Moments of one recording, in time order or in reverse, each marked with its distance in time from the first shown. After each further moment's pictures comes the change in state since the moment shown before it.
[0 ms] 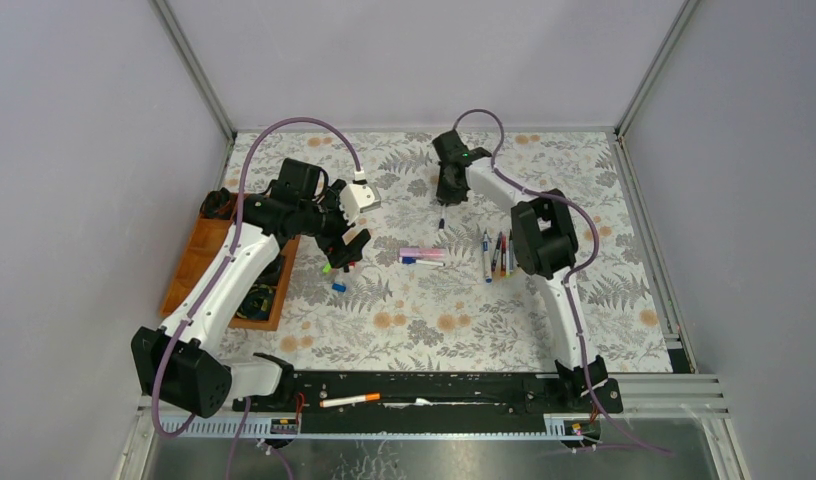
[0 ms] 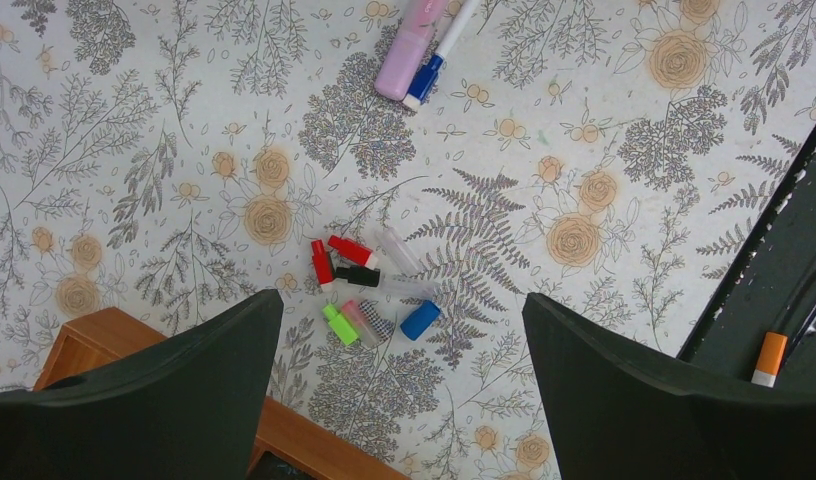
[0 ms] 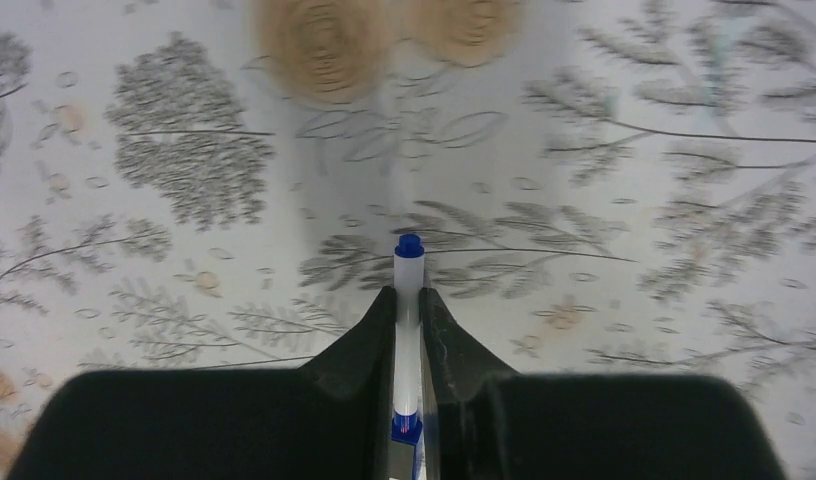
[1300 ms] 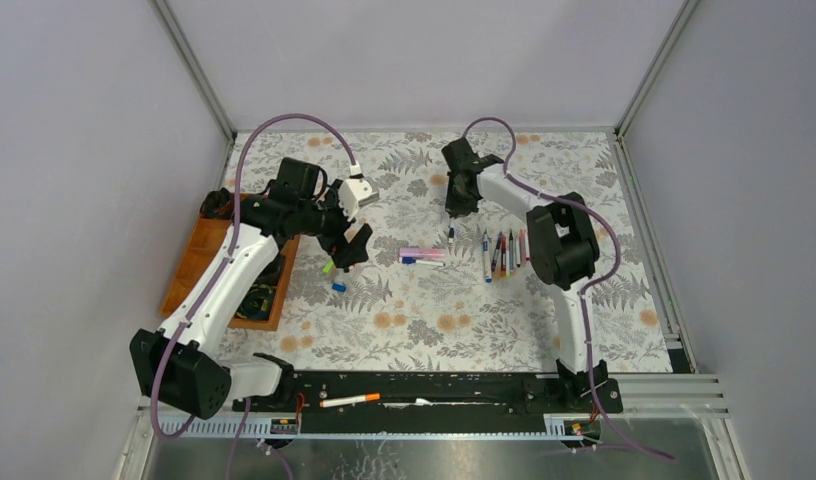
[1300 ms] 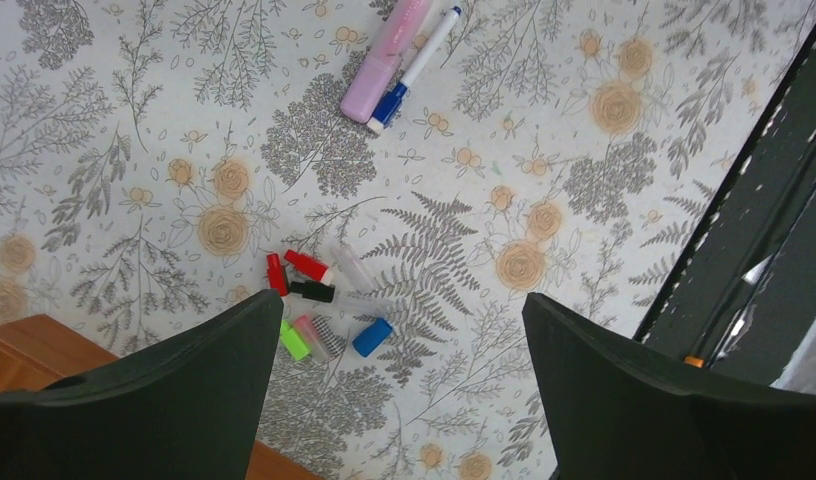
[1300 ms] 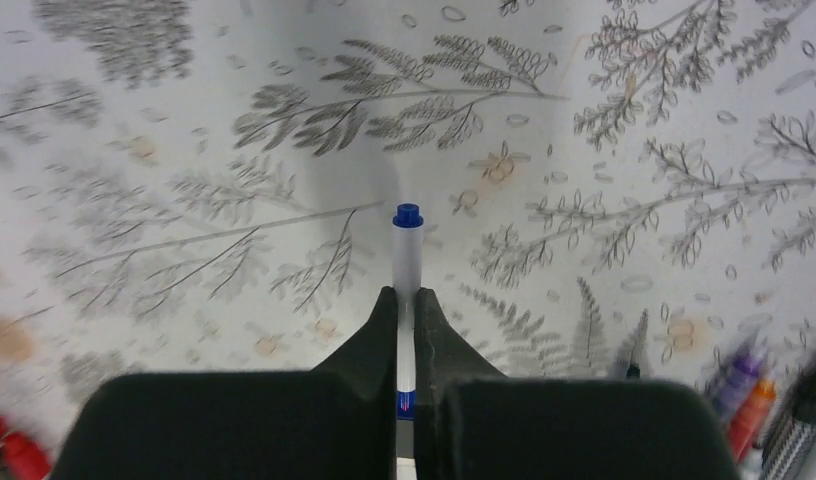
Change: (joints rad) left arm 0.001 -0.011 -0.001 0.005 0.060 -0.107; right arm -0.013 -0.182 -0.257 -0.003 0.002 -0.016
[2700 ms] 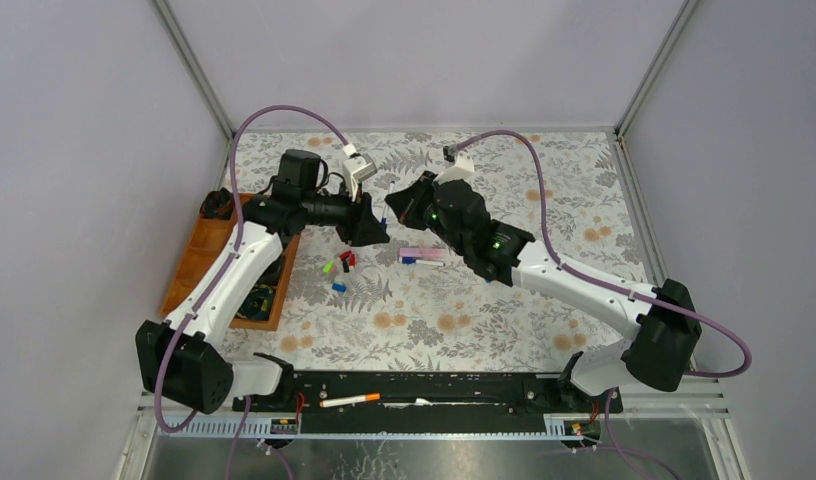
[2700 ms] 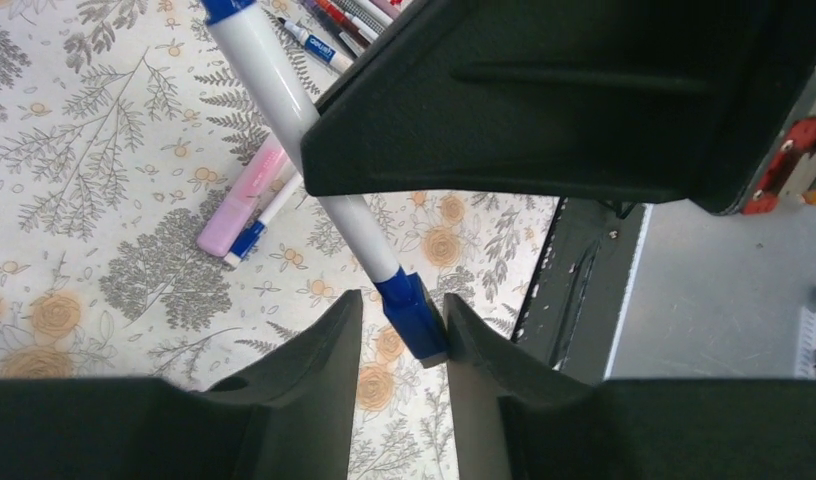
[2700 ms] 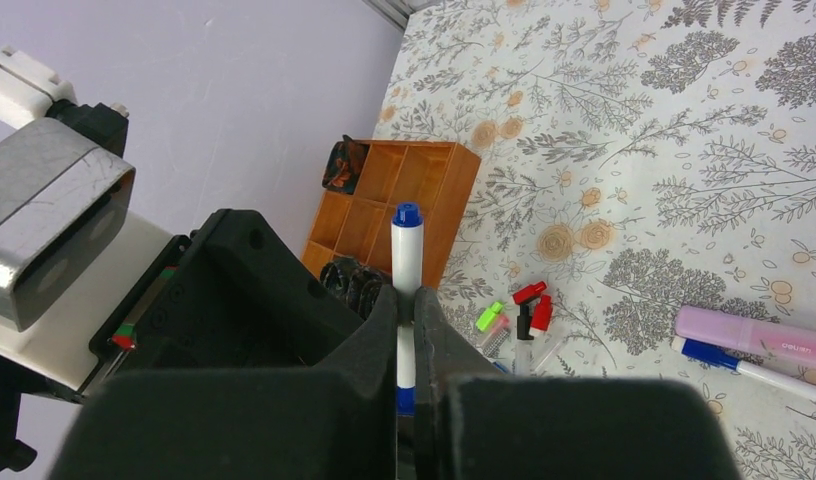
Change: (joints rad) left arm 0.004 0.028 -0.032 0.274 0.325 -0.434; right arm 0.455 -0.798 -0.589 0.727 0.178 0.309
